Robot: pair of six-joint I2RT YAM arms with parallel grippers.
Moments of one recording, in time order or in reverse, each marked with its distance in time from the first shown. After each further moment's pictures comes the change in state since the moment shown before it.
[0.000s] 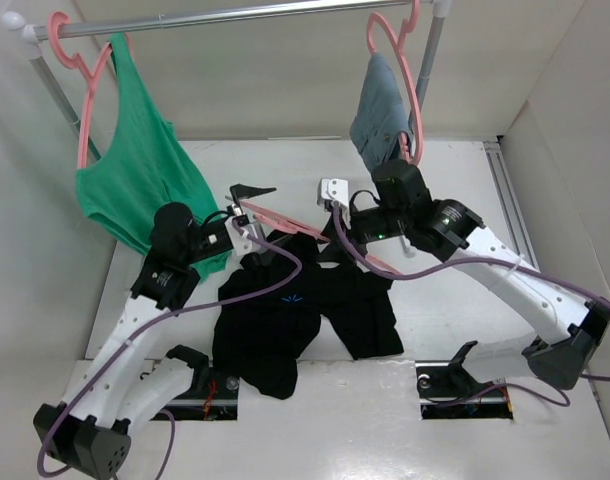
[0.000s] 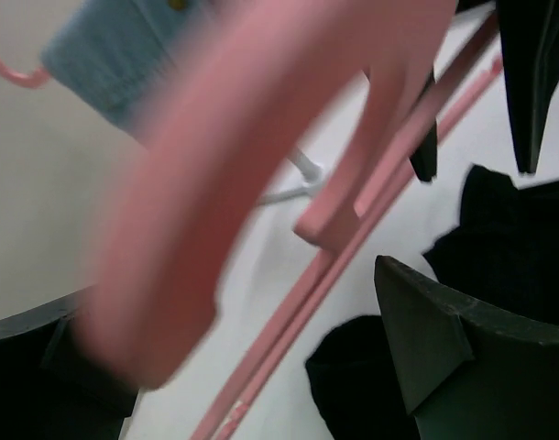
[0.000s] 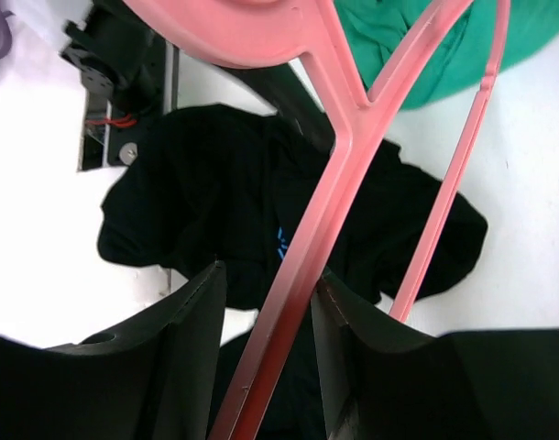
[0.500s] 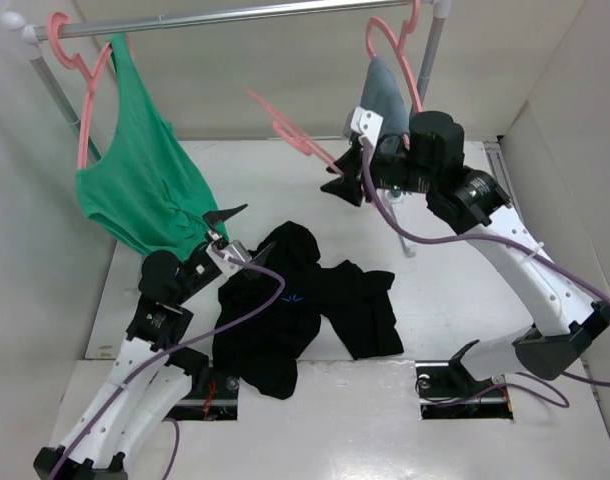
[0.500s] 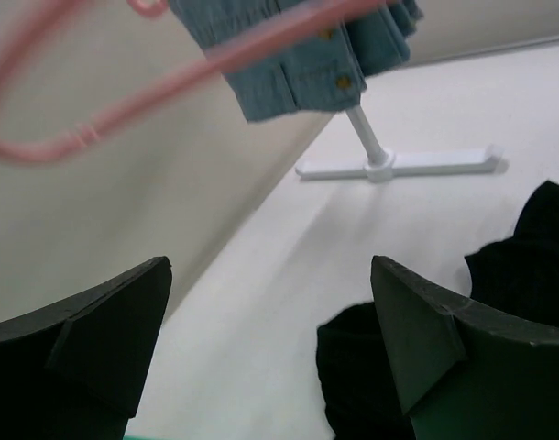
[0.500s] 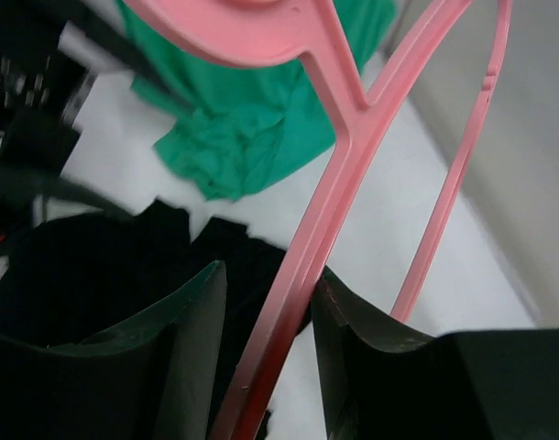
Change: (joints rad) left arm -0.001 -0.279 -0.286 0.092 -0.280 -0.140; right arm -0.136 0.072 0.291 0.126 0.111 0.047
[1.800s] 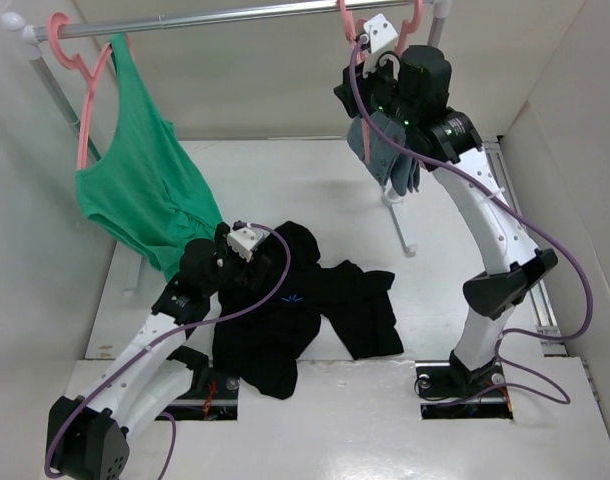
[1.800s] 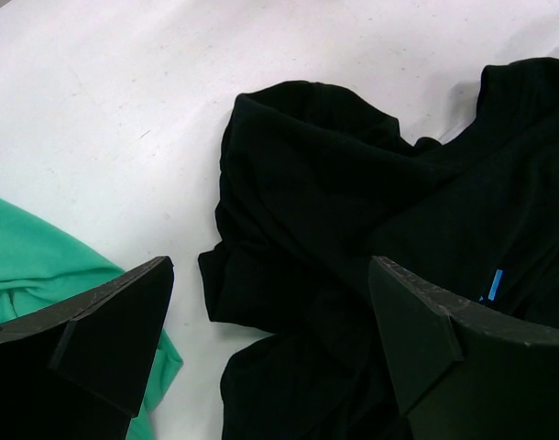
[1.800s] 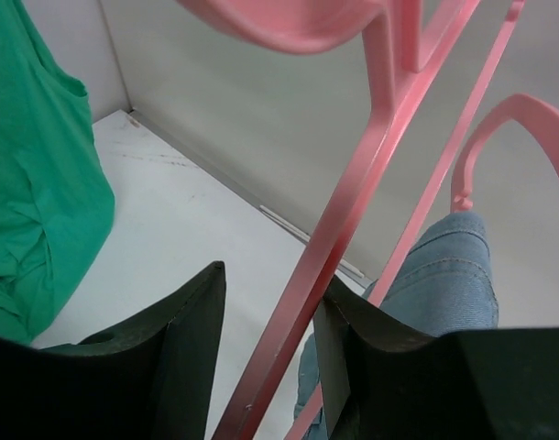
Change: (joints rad) left arm 0.000 0.233 -0.097 -0.174 -0.254 -0.208; right arm -0.126 0.414 0.538 0.016 0.444 0.137
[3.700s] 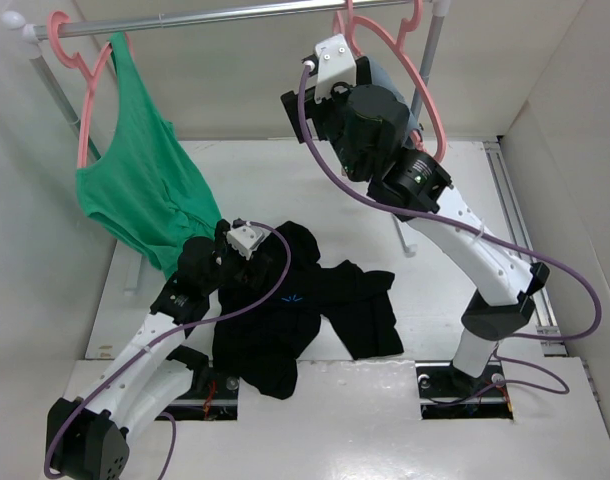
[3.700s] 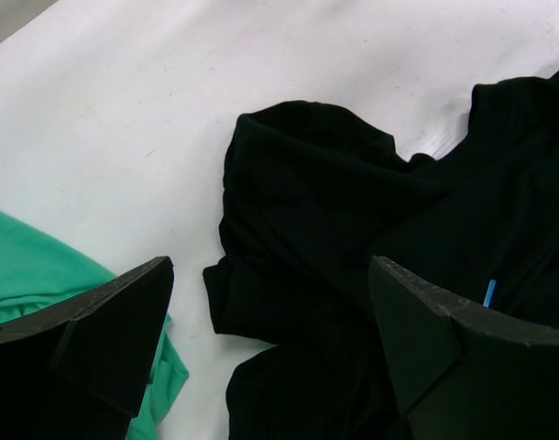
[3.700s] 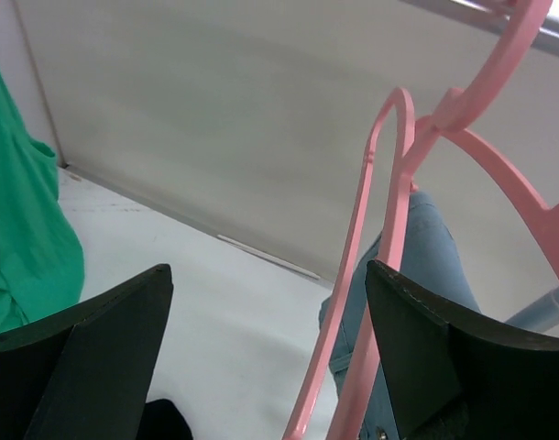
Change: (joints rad) left arm 0.000 -0.002 0.022 0.003 0.017 0.005; right arm 0.434 -0.048 0.039 0.064 0.749 -0.118
